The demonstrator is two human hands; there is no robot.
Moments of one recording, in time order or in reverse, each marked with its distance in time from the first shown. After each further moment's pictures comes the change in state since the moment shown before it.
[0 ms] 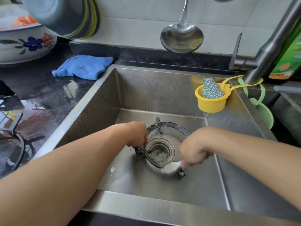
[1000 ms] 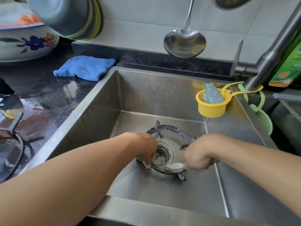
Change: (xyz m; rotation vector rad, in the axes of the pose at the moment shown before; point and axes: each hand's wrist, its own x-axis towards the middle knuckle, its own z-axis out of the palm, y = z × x) left_hand -0.001 0.023 0.017 0.336 -0.089 0.223; right_hand -0.002 0.005 0.004 -0.209 -0.021 0.029
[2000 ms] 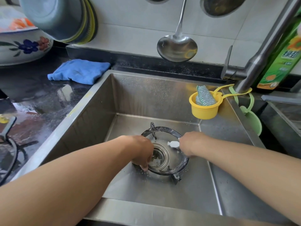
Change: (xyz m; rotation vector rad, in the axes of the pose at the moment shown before) left_hand 0.003 0.003 0.003 0.102 -0.011 0.059; right_hand 0.049 0.023 0.012 0.181 0.318 0.448
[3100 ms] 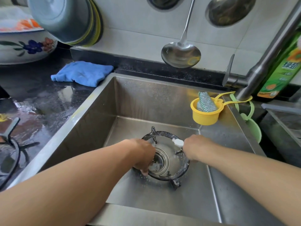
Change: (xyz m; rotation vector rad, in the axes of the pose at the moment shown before) left_hand -0.011 0.008 -0.008 -0.007 0.040 -0.025; right_hand -0.024 0.004 -0.011 -0.005 0.034 0.076
